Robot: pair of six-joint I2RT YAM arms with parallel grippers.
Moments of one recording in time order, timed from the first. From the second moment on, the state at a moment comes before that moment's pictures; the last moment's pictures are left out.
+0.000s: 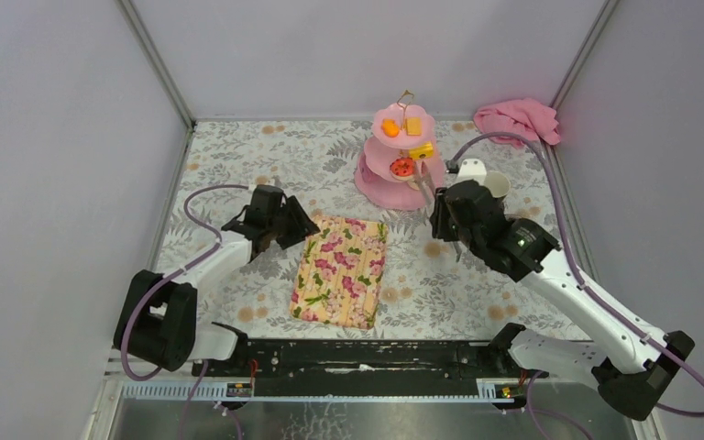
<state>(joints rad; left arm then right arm) -0.31 1.35 0.72 -0.17 0.16 -0.80 0.70 1.03 1.13 -0.77 0.39 0.45</state>
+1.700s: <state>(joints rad) -0.33 1.13 0.56 -0.15 -0.02 -0.88 1.29 1.67 0.92 -0.27 0.57 0.74</state>
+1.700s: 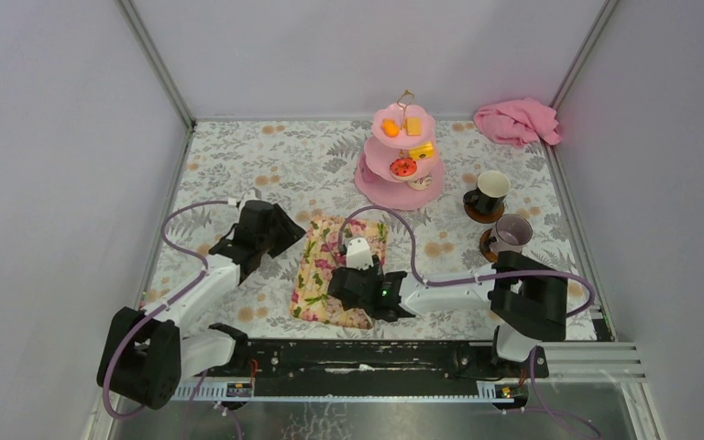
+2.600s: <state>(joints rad) -0.33 0.98 0.77 -0.15 -0.20 -0.70 1.25 1.32 1.15 -0.49 0.94 0.45</state>
